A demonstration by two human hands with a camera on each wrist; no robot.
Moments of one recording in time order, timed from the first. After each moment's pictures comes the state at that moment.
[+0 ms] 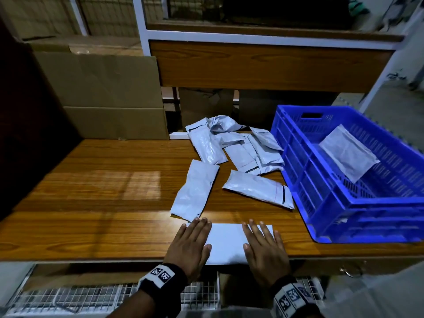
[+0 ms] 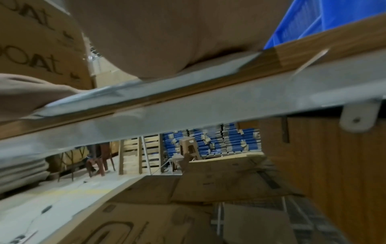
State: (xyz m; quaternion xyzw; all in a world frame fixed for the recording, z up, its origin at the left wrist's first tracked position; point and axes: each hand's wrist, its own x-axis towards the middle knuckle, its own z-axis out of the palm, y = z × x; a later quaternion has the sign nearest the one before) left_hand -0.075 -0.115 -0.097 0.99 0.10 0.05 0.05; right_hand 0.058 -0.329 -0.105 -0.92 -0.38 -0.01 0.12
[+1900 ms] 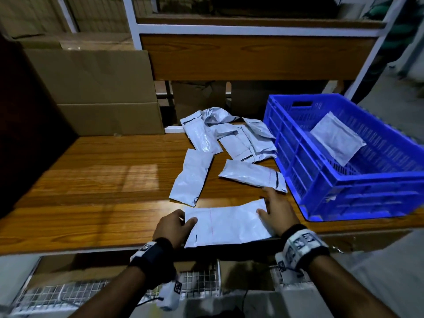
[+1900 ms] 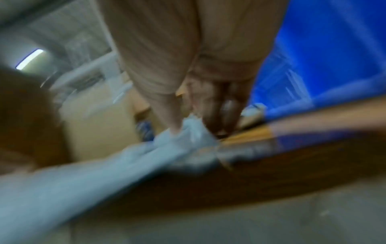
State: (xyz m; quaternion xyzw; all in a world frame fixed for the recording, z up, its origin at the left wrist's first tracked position) left_hand -0.082 -0.091 -0.063 0.90 0.32 0.09 0.29; right_hand 0.104 -0.335 -0.036 -0.92 -0.28 0.03 0.26
